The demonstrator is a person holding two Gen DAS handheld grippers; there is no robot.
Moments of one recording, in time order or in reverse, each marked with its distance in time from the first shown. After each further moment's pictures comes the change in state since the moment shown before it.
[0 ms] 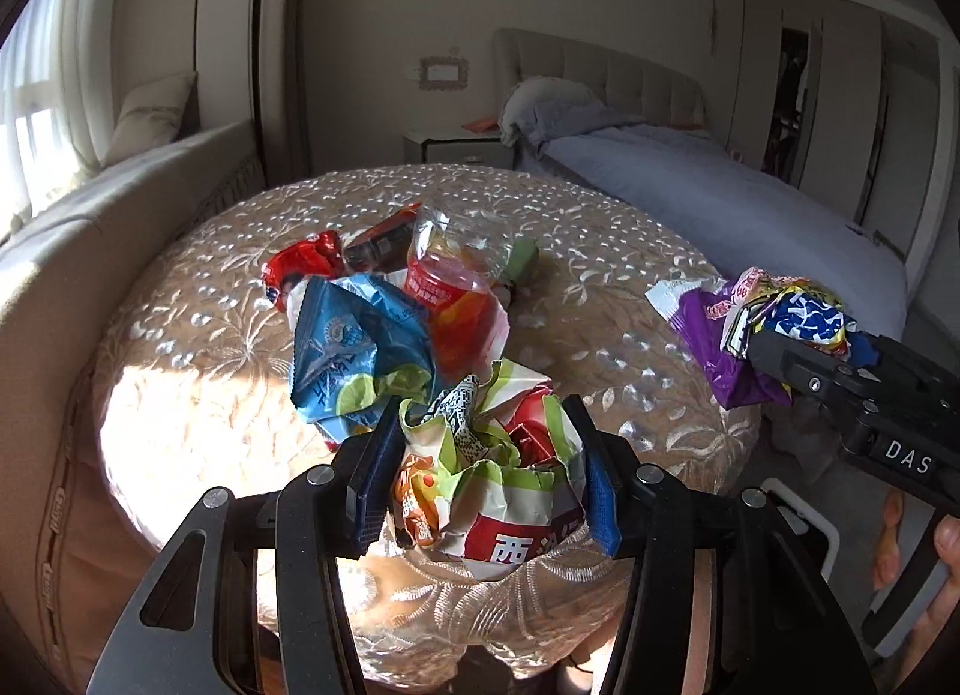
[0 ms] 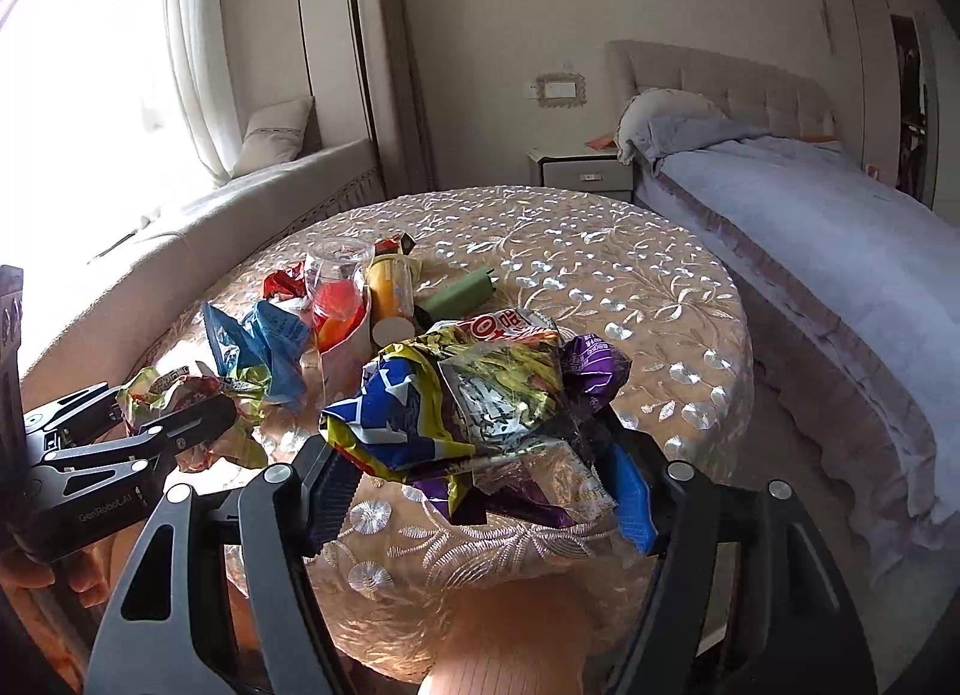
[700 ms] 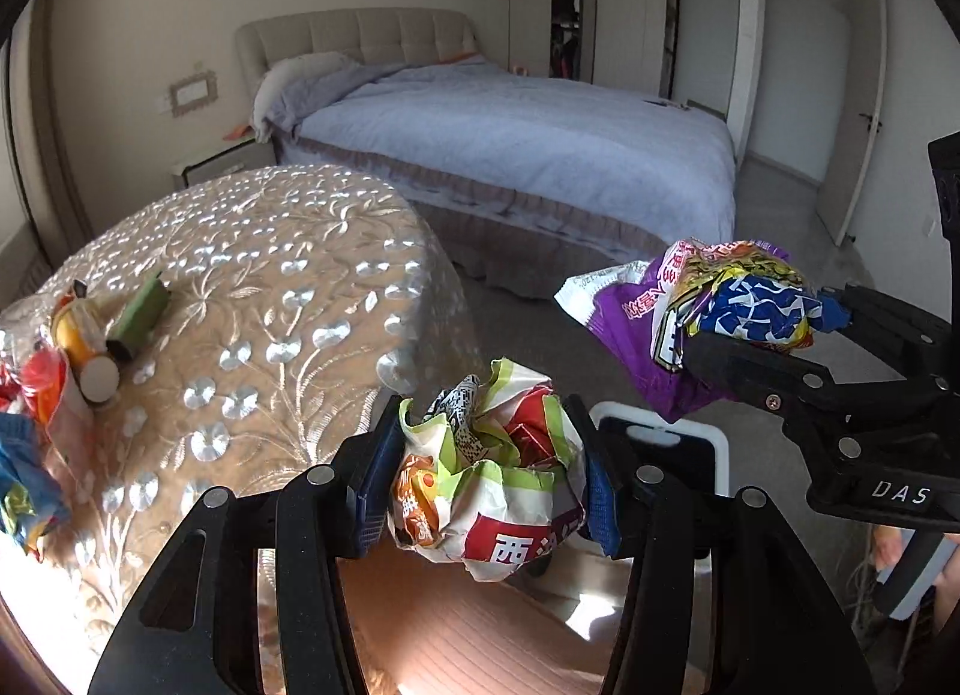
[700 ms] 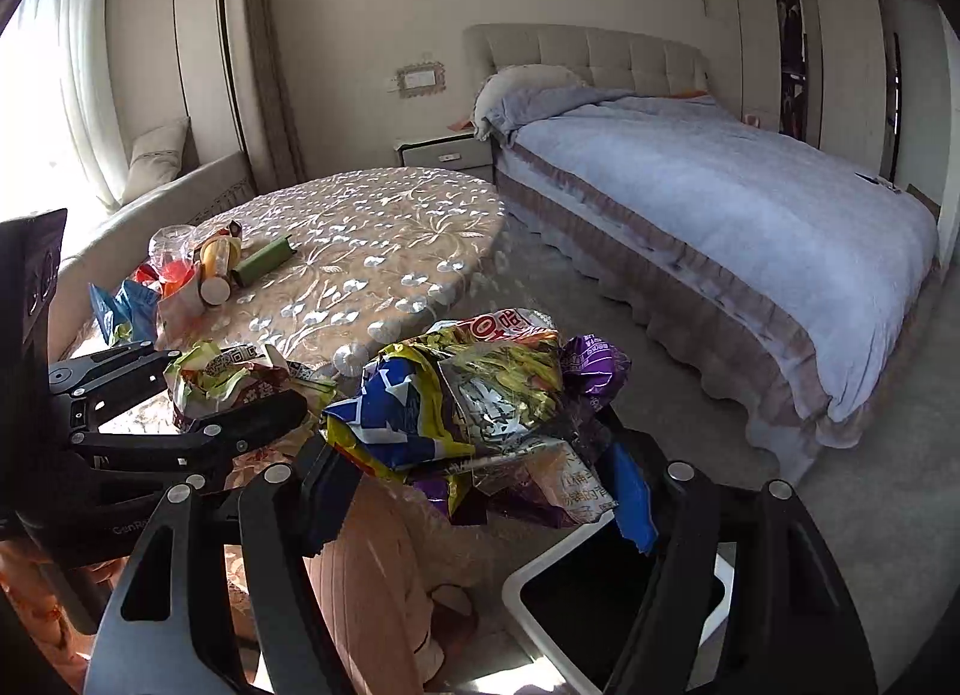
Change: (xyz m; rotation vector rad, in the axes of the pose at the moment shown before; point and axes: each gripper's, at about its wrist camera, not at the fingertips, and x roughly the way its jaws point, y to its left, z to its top) left arm 0.058 -0.194 -0.019 0.382 0.101 -0.403; right arm -0.084 -0.118 -0.072 0.146 0.039 -0.275
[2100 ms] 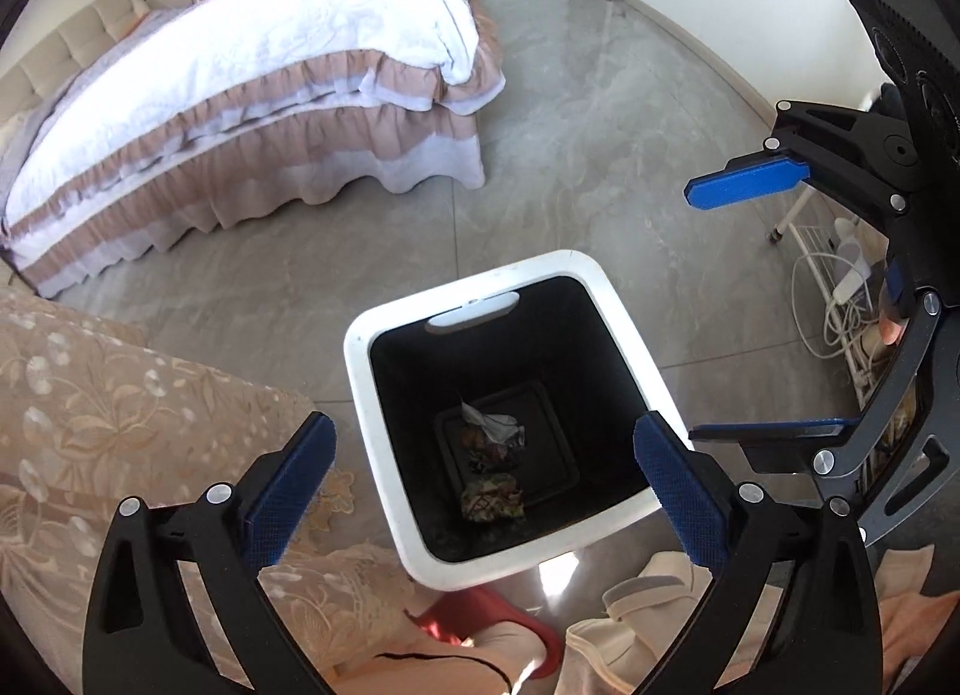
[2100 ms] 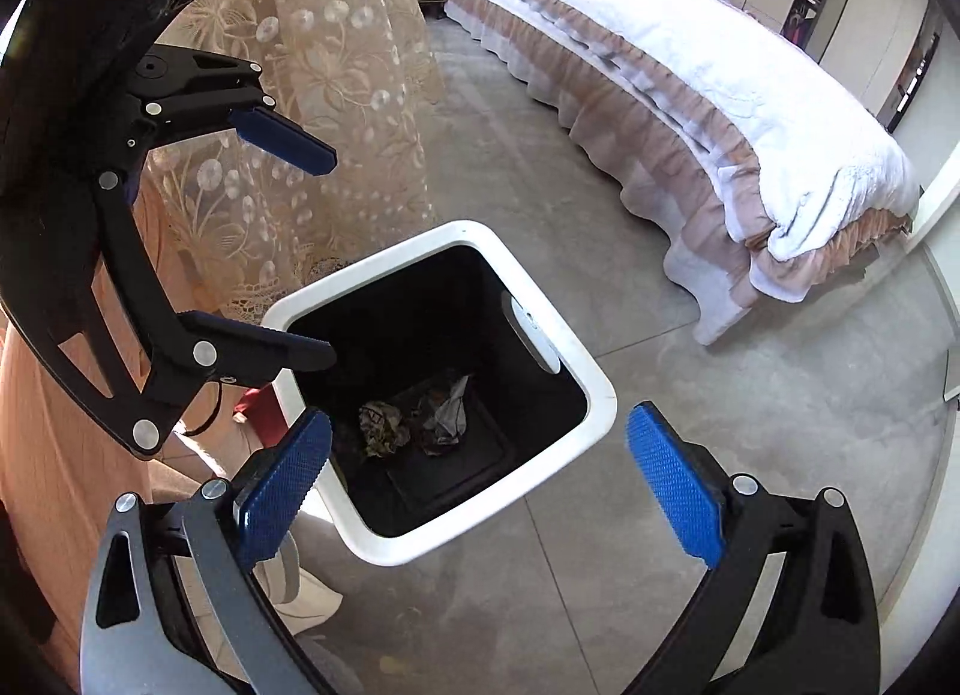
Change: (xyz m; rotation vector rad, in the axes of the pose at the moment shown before) left arm 0.178 -0.143 -0.028 0.558 0.315 -0.393; right arm 0.060 -0.118 -0.135 -0.152 0.398 -0.134
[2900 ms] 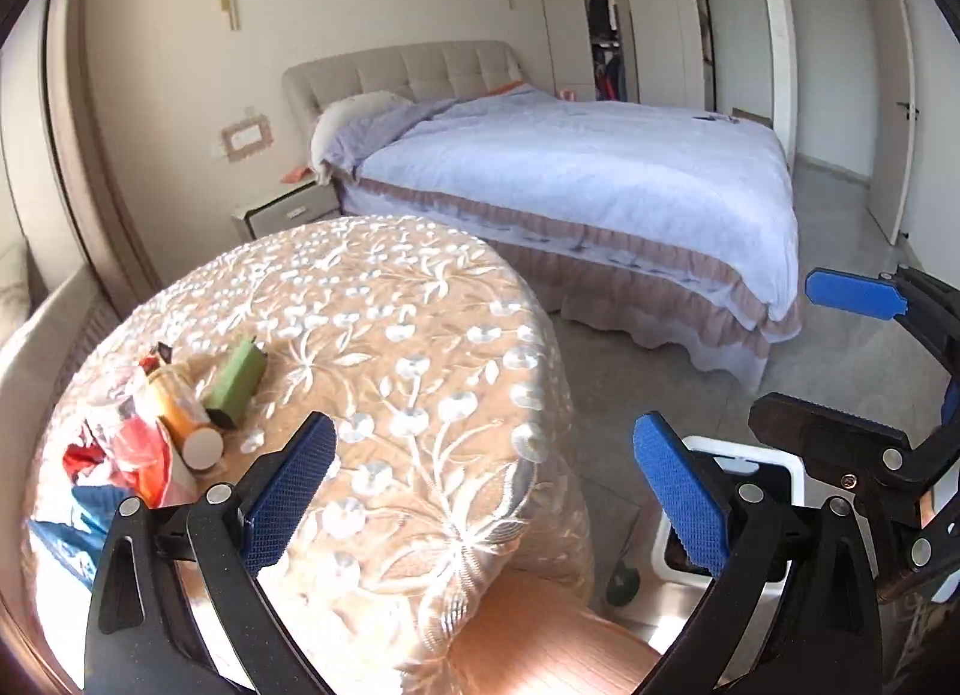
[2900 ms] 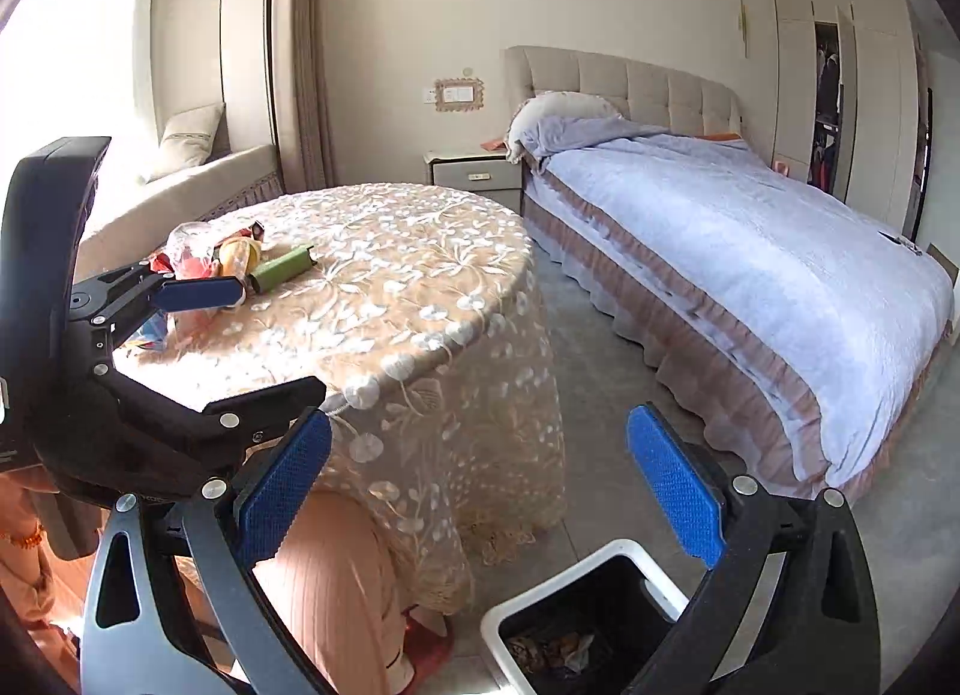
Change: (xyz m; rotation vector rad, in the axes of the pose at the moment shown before) left arm -0.244 0.087 -0.093 -0.582 -0.349 0.624; right arm -0.134 0.111 0.151 0.017 -0.511 0.206
